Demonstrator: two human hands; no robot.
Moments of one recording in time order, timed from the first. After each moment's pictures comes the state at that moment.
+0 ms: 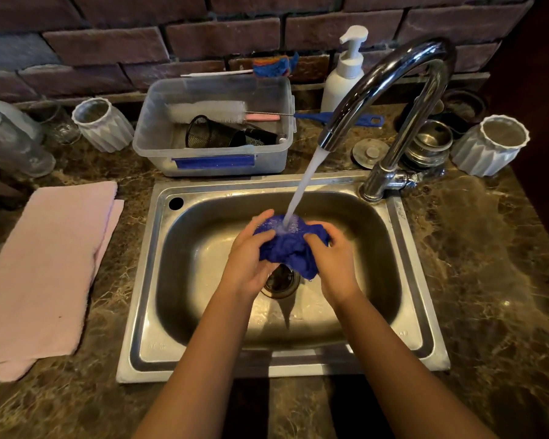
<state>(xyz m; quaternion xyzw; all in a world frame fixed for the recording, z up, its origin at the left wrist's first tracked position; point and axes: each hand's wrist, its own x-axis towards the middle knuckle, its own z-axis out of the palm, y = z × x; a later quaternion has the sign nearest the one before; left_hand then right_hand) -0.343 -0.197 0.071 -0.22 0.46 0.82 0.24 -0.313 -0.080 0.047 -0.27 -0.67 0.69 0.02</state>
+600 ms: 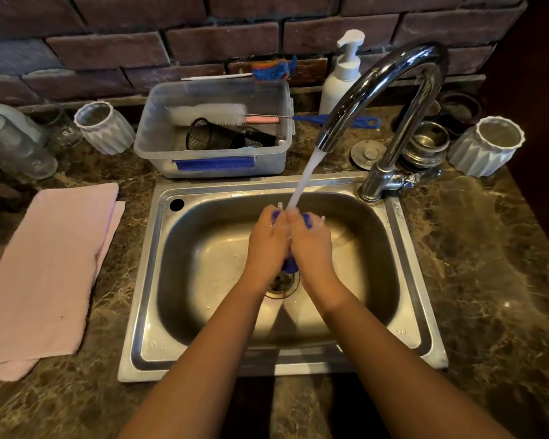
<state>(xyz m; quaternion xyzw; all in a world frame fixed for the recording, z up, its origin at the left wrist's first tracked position) -0.349 -0.171 0.078 -0.08 0.77 0.61 0.14 -0.334 -0.109 0.076 -0.30 -0.68 0.67 0.02</state>
